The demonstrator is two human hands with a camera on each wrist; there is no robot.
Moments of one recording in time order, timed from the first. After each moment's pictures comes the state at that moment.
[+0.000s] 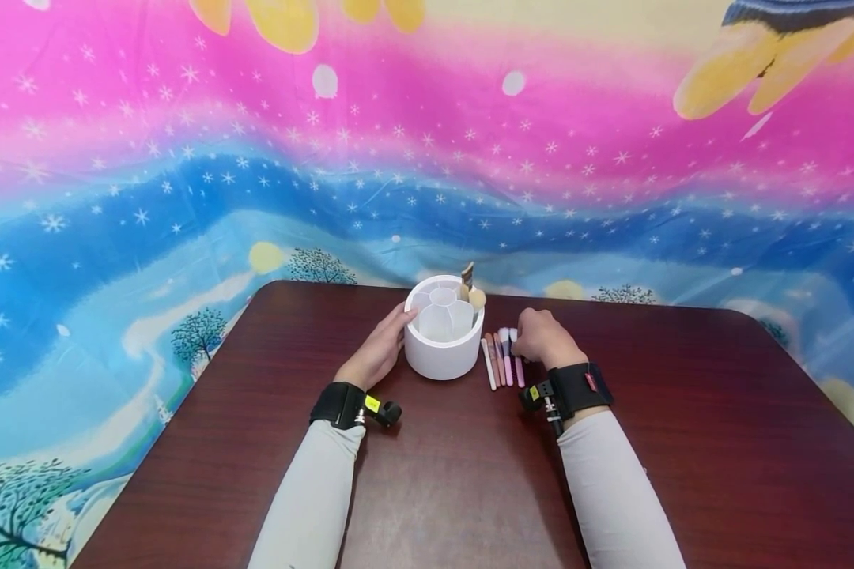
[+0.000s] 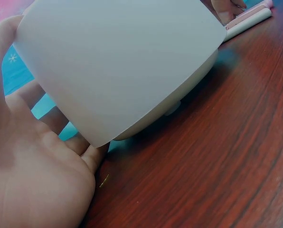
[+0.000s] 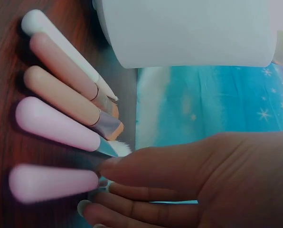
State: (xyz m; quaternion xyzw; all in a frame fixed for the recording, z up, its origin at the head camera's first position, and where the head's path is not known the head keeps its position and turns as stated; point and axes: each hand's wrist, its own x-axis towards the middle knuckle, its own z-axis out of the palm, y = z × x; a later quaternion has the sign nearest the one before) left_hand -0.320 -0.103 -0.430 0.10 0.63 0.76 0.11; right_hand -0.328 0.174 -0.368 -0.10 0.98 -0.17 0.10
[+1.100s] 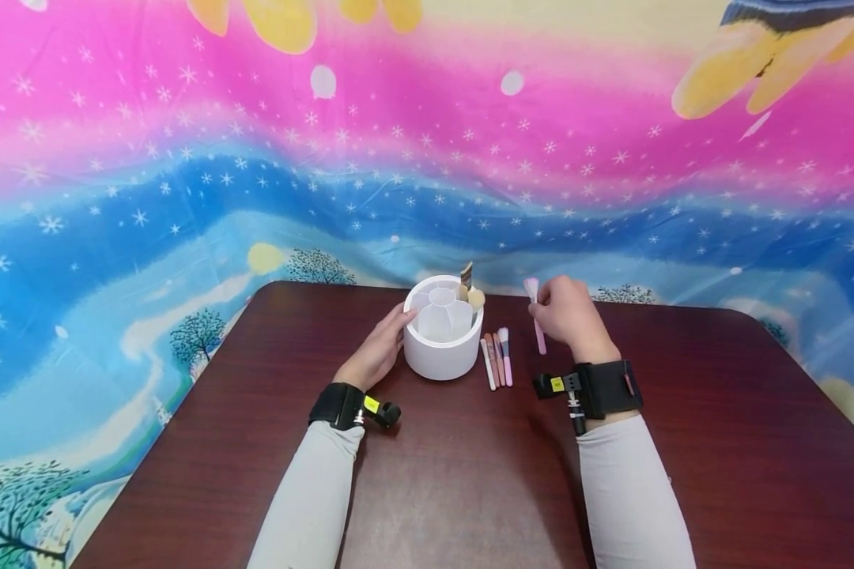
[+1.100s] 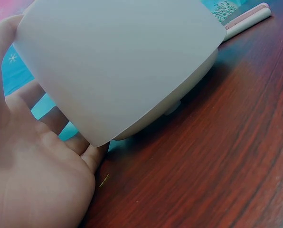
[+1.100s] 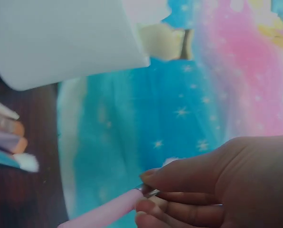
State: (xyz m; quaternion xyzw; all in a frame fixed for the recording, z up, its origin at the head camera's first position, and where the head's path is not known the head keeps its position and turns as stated) left_hand -0.320 -0.104 -0.430 0.11 0.62 0.77 0.11; right_hand -0.313 0.191 -0.319 -0.12 0.96 -0.24 -0.07
